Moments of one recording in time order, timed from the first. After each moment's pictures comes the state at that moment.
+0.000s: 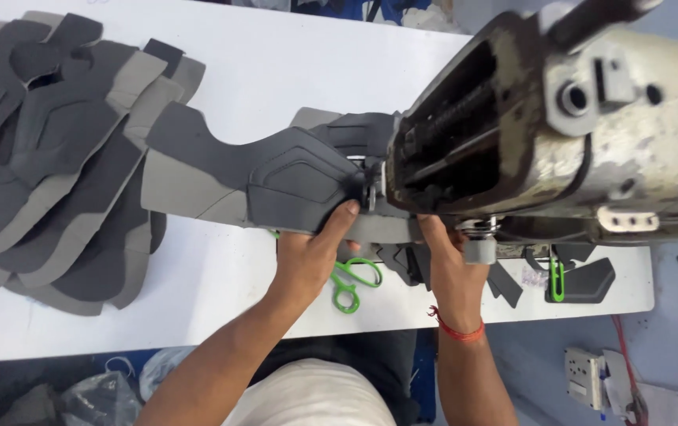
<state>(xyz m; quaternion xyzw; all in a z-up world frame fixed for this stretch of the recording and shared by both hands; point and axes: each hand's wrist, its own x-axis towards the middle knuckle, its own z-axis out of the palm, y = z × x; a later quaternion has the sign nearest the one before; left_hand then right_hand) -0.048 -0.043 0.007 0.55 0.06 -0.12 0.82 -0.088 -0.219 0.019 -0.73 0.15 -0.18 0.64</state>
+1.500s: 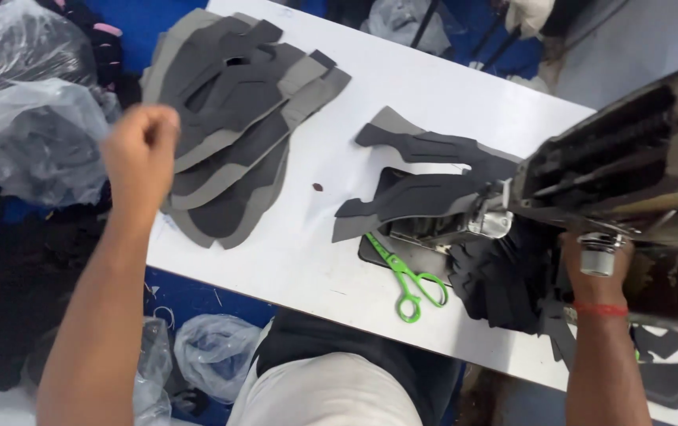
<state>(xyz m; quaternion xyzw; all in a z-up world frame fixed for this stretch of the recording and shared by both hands) -0.038 0.285 0.000 0.89 0.04 0.26 0.37 0.005 -0.422 -0.101 -0.99 -0.10 -0.08 -0.05</state>
